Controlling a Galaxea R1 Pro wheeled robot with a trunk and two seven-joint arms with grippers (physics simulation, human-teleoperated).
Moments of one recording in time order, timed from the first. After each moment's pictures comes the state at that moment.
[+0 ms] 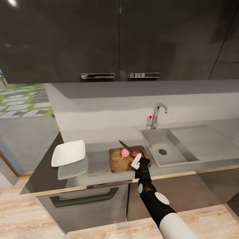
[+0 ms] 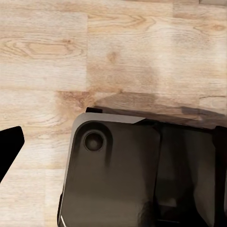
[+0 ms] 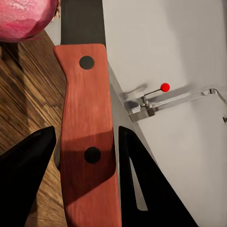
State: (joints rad) left arm 0.30 -0.03 0.05 -0.80 0.12 -0.07 -0.02; right arm -0.59 0.17 0.18 -0.73 1.14 0.14 -0.37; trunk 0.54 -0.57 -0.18
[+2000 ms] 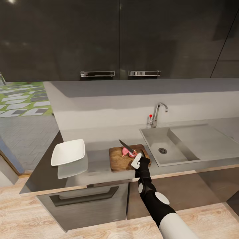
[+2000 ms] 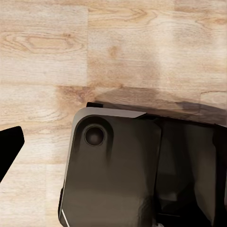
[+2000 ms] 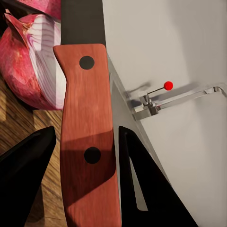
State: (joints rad) left arm 0.30 -0.03 0.05 -0.79 0.12 -0.07 -0.02; right arm -0.59 0.17 0.18 -0.73 1.13 0.14 -0.38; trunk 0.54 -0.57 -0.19
